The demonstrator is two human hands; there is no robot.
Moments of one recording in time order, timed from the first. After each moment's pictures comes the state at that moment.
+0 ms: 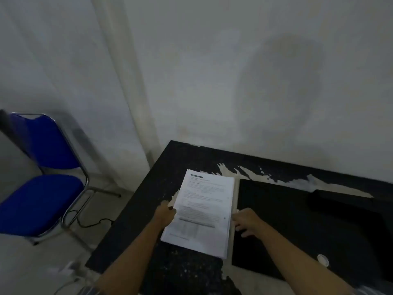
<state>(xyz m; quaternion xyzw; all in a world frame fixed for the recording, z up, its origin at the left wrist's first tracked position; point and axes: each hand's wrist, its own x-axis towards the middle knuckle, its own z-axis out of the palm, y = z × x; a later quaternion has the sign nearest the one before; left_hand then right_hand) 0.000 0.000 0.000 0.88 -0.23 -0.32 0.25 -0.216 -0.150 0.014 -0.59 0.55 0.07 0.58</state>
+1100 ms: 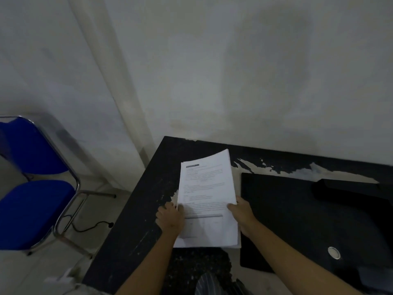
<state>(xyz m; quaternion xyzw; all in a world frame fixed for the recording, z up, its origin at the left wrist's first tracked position) -0.015 -0.025 -0.030 0.95 -0.16 -0.21 0.19 -0.179 -0.132 0.017 -0.51 0.54 -0.14 0.66</state>
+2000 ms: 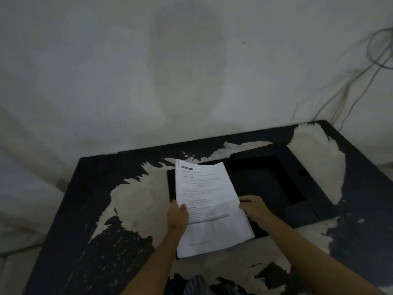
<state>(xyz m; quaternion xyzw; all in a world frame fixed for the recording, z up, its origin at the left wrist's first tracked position) -0.203 -0.124 -0.027 0.79 -0.33 -0.35 0.37 -0.419 -0.182 0.011 -0.44 0.66 -0.20 0.58</state>
